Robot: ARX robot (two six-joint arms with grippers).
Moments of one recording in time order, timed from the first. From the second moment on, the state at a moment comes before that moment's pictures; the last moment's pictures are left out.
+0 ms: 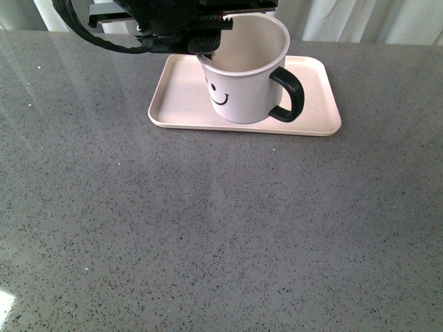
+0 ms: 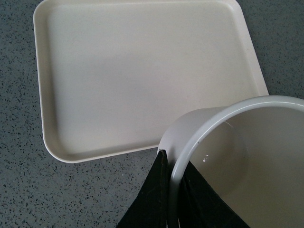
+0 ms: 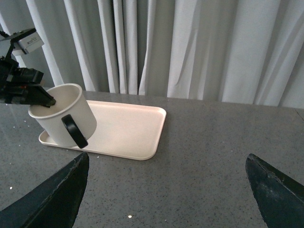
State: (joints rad) left arm -0.48 1.95 1.31 -0.09 0.04 -0.25; right arm 0.00 0.00 0.02 0.00 0.00 -0.01
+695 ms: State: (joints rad) left arm -0.49 2.26 1.75 -0.37 -0.10 -0.32; right arm 0.00 0.00 0.02 0.00 0.00 -0.01
